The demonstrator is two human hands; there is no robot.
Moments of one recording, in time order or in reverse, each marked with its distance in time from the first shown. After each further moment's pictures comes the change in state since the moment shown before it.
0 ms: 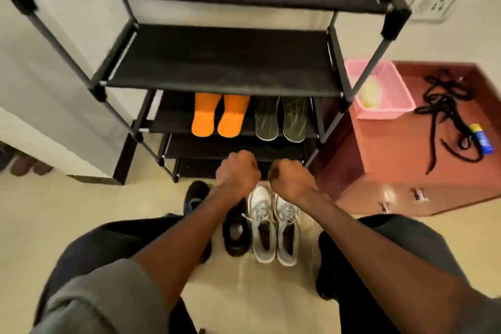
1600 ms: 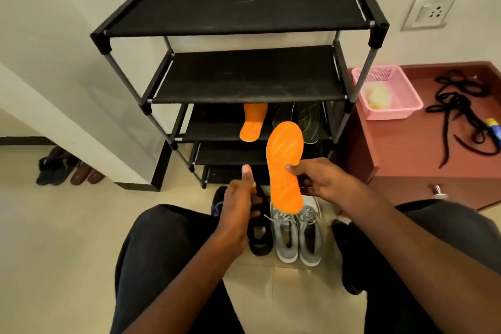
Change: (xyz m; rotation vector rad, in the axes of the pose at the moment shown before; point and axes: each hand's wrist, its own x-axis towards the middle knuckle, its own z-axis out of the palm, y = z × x) left_hand -0.155 0.001 -0.044 -1.070 -0.001 -0.287; right_hand -0.043 0.004 -0.032 1.164 -0.227 0.292
